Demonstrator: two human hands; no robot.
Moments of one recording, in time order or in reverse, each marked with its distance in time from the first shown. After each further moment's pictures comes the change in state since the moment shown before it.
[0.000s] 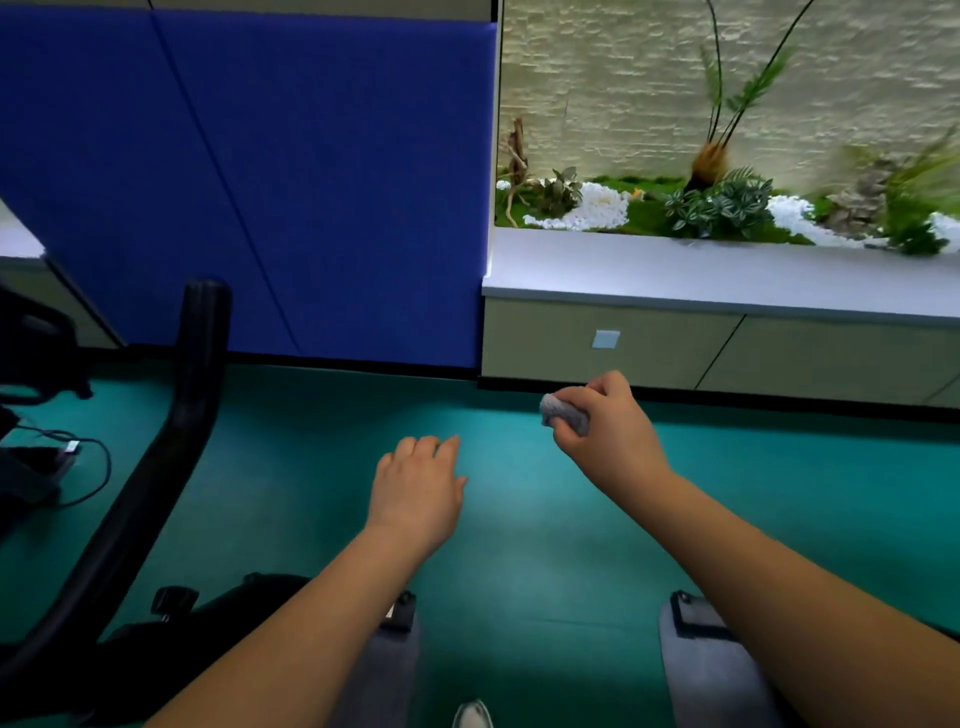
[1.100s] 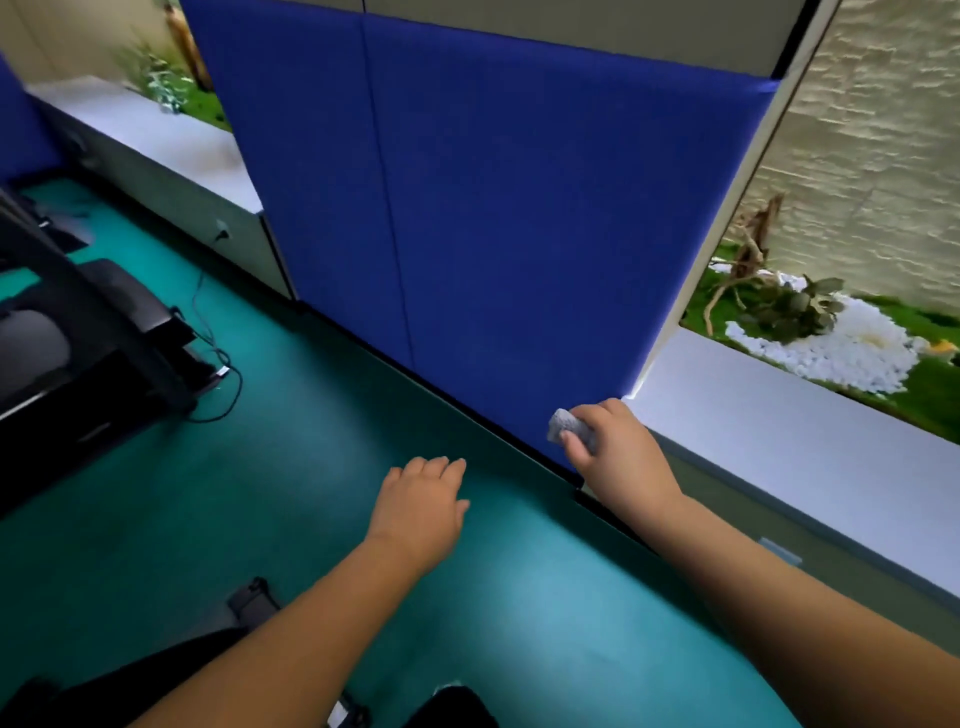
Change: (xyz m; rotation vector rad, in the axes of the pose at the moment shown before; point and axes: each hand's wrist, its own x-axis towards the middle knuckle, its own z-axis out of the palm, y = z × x) left_hand 0.341 -0.054 -0.002 -0.012 -0.094 -0.478; right_hand 0.449 0.035 0.126 0.051 -0.381 -0.479
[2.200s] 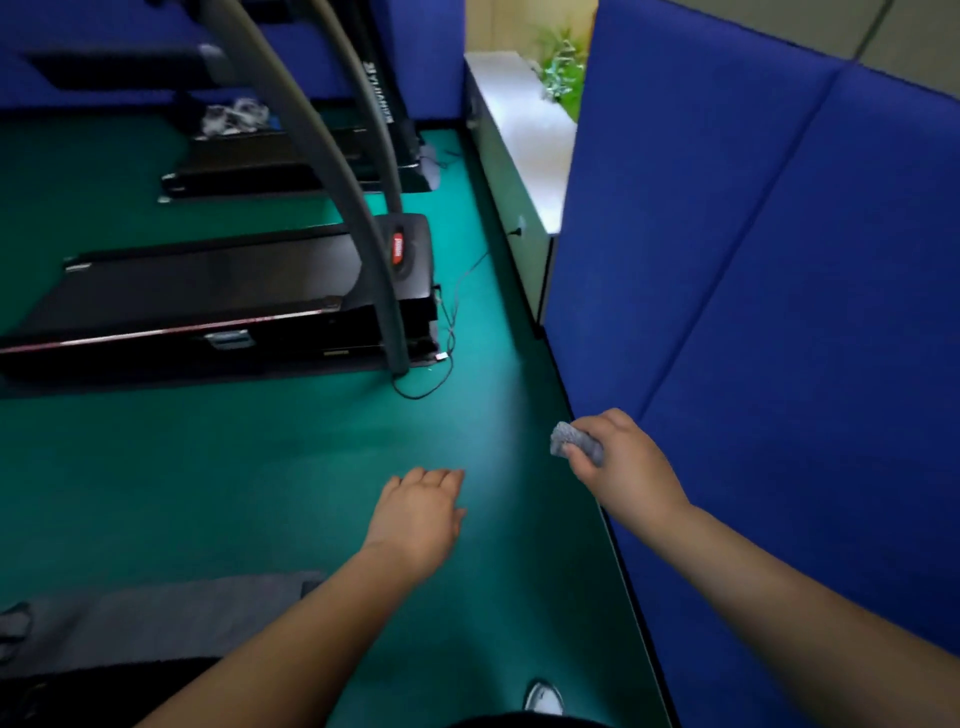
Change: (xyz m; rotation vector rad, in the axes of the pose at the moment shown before) left_hand 0.255 -0.261 -0.045 -0.134 0.057 -0.747; right_hand 0.477 -0.177 0.189 0.165 -0.454 -0.644
